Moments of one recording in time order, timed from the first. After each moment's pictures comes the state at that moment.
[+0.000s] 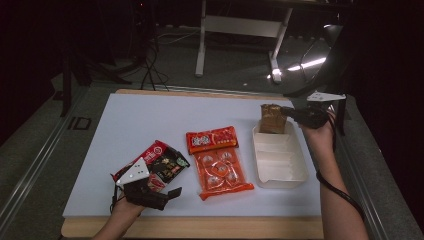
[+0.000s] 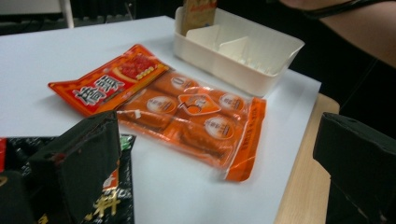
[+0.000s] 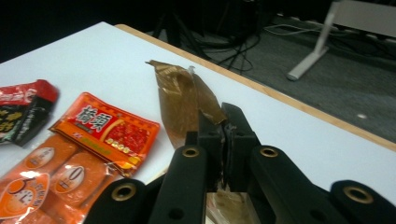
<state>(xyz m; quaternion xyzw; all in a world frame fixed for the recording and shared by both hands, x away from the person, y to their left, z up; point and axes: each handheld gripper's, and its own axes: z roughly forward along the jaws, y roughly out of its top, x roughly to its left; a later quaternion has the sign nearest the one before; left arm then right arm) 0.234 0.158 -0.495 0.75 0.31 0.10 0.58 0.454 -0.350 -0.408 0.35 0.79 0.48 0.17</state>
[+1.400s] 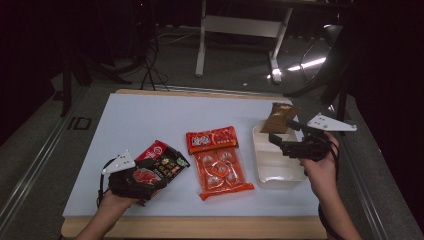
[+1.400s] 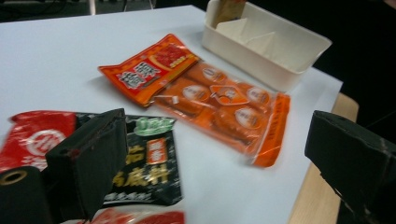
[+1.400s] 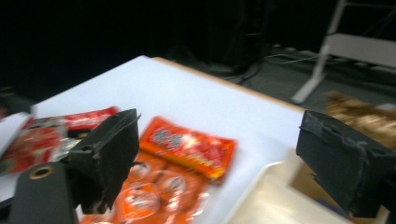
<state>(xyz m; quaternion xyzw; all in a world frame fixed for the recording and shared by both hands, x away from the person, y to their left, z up) 0.247 0.199 -0.482 0.75 0.36 0.10 0.55 0.320 -0.288 -0.371 0.34 0.75 0.53 0.19</state>
